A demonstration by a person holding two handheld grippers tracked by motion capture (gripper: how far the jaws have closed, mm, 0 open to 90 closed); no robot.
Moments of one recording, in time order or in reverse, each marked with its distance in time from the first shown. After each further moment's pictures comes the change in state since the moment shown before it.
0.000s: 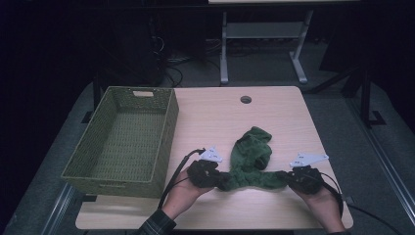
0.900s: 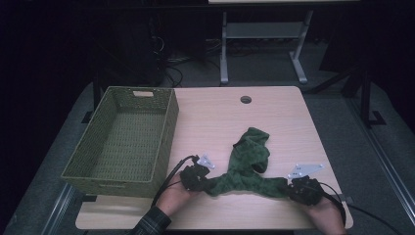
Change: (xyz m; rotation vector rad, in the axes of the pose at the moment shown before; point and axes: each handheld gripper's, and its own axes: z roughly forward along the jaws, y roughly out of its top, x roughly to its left) left arm 0.024 -0.041 0.004 0.220 0.067 0.004; right arm 0.012 -0.025 0.003 0.111 0.036 -0.007
